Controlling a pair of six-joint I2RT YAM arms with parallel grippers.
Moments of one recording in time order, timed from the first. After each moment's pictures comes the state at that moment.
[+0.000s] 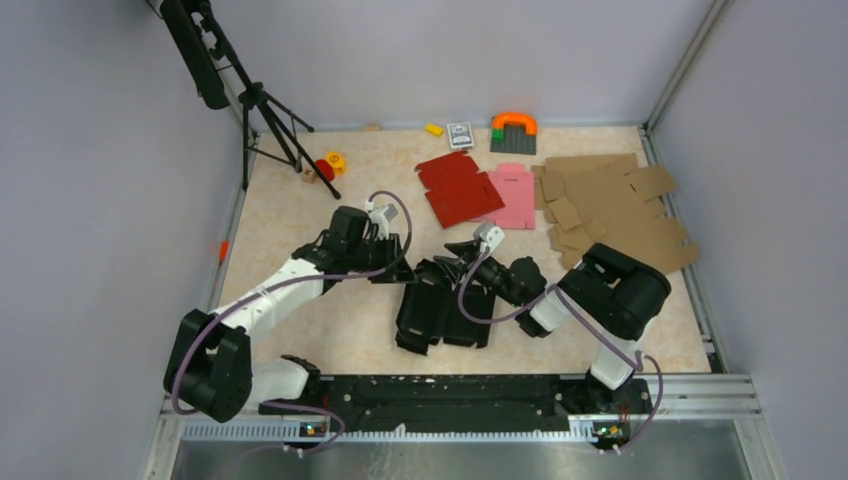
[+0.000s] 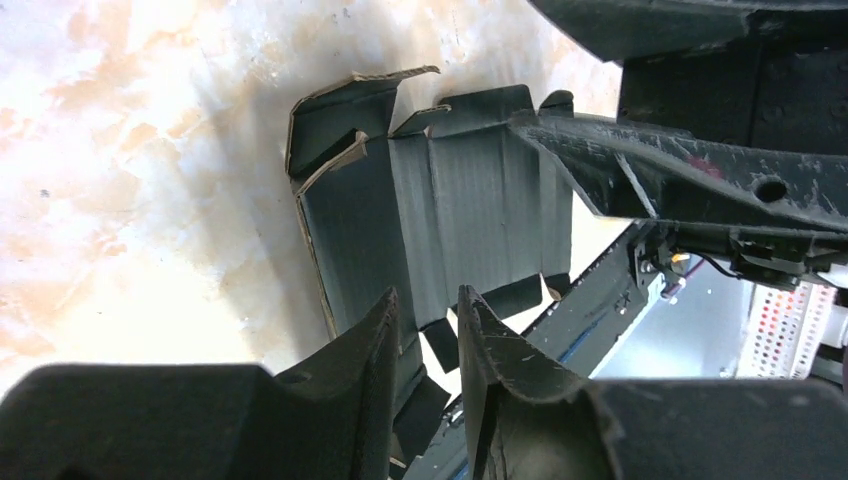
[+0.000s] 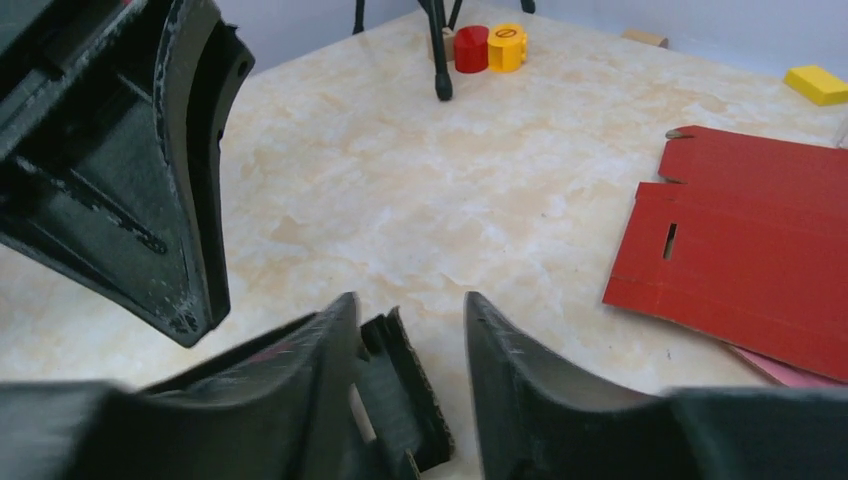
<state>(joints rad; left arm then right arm) -0.44 1.27 0.73 -0.27 0.55 -0.50 0.80 1.80 0.40 1.49 -0.14 0.11</state>
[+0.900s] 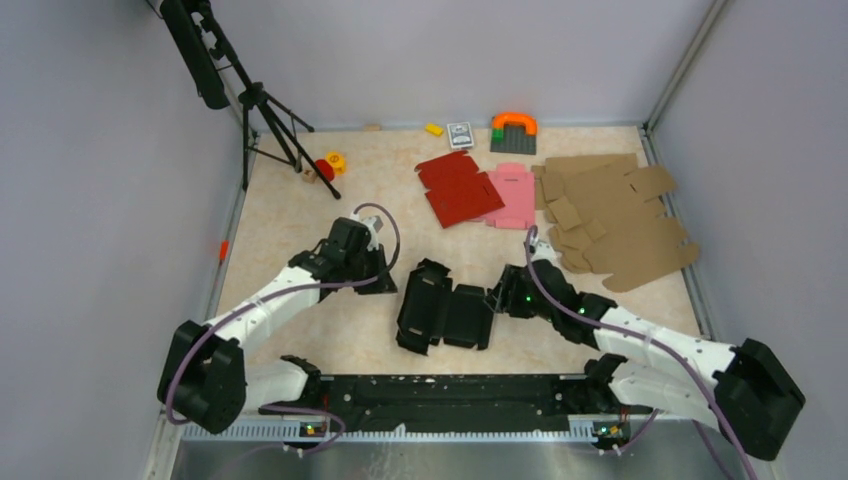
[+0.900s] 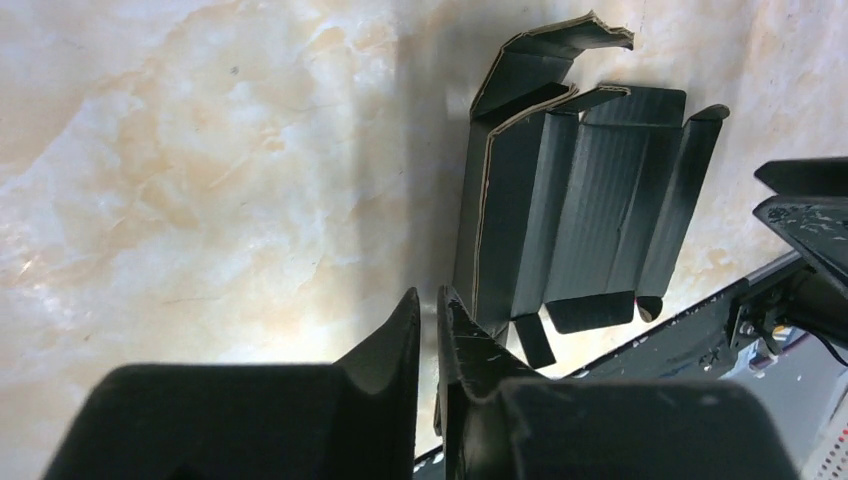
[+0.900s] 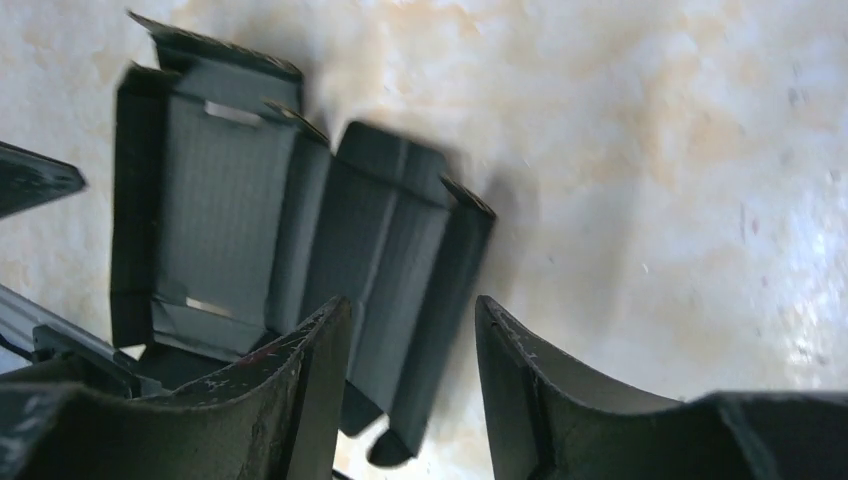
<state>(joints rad) -0.46 1.24 0.72 -0.42 0.28 -0.52 0.80 1.01 0.44 -0.11 0.14 0.82</state>
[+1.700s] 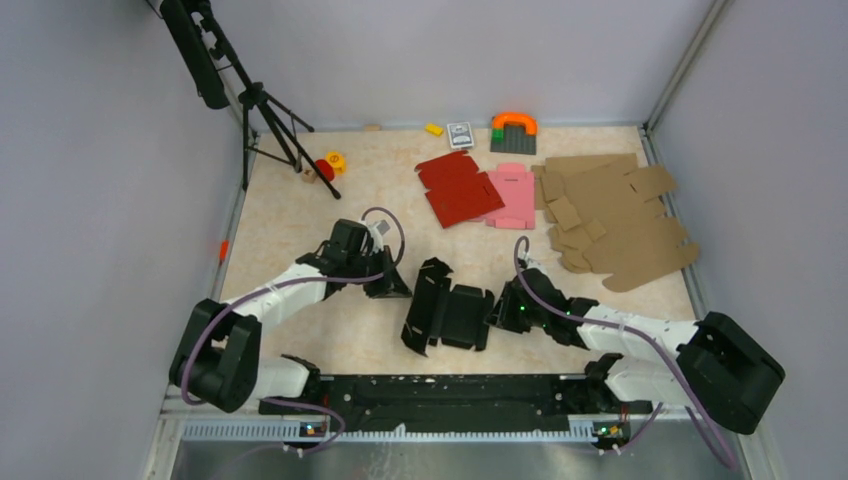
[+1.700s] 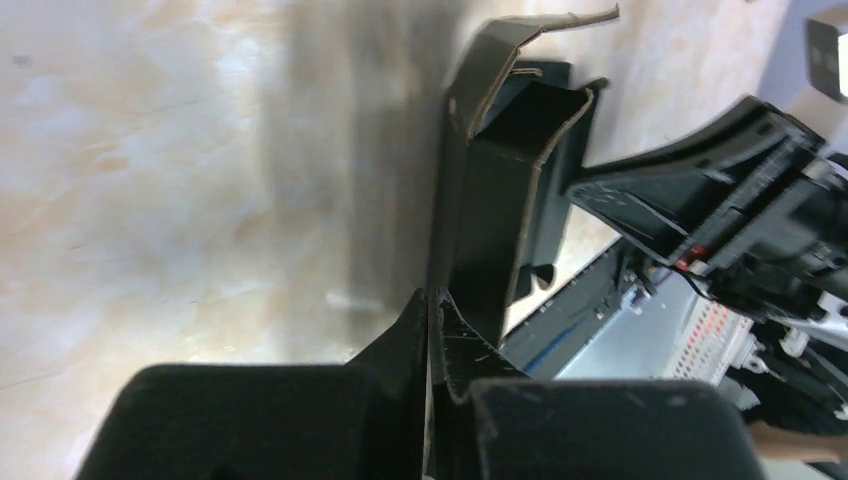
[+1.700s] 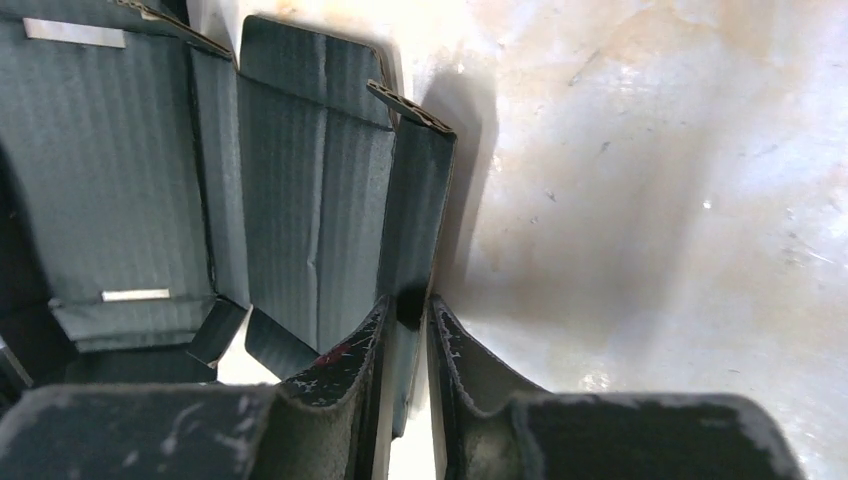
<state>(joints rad) -0.41 1.32 0.64 -0.25 0.54 -0.63 0.80 1.13 0.33 -0.03 0.00 0.97</state>
